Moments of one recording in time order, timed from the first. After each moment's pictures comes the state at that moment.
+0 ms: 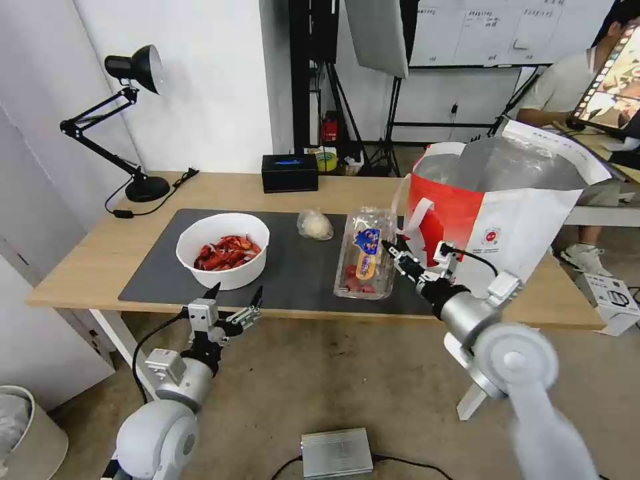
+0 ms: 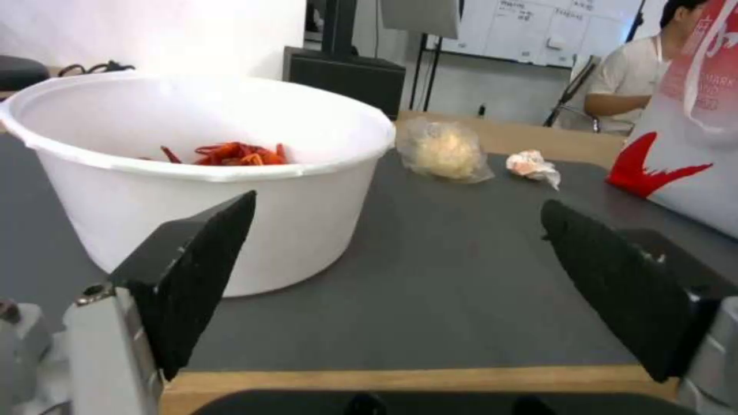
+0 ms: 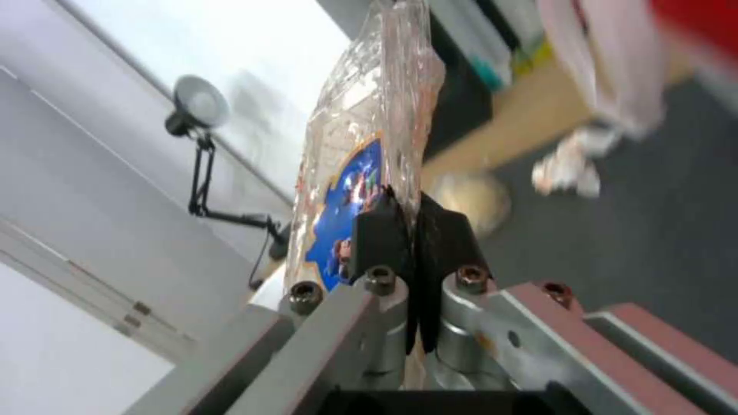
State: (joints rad) left arm 1.48 -1.26 -0.49 -2.14 -0.40 0.14 -0.01; right arm -1.18 1.25 0.52 2.23 1.18 -0.49 0.22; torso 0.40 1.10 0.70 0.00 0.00
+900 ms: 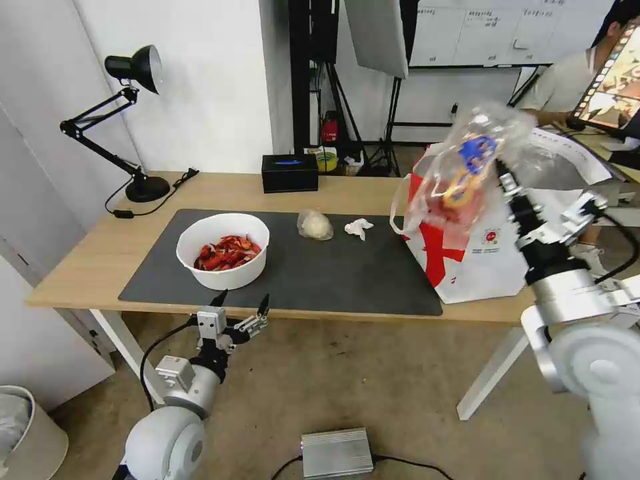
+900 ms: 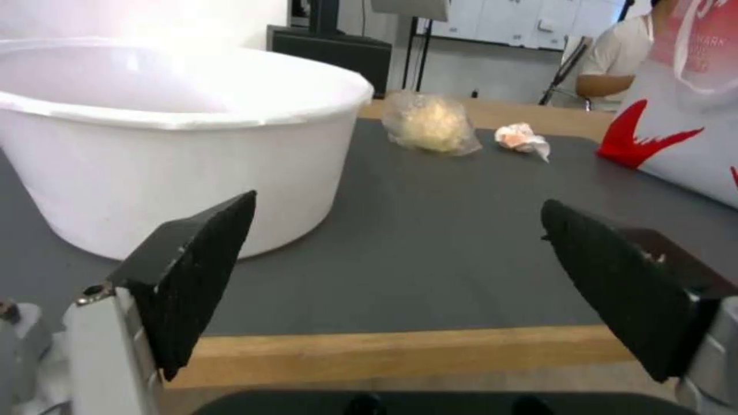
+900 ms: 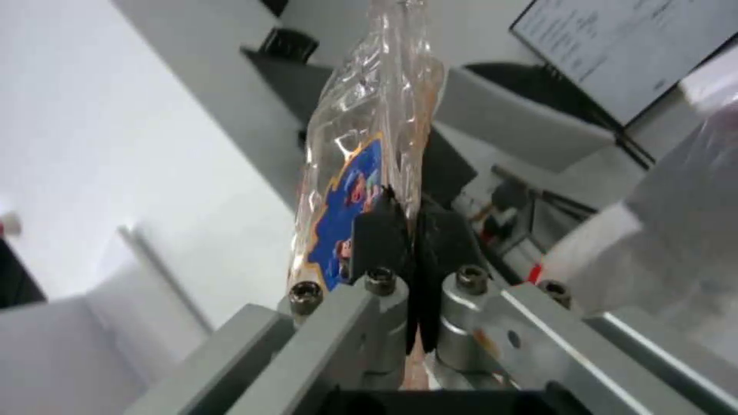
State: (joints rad) left arm 1.49 -1.26 -0.45 -2.11 -0.37 0.11 0.00; right arm -1.11 1.17 0.76 2.24 1.36 -0.14 0.17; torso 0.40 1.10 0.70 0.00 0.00
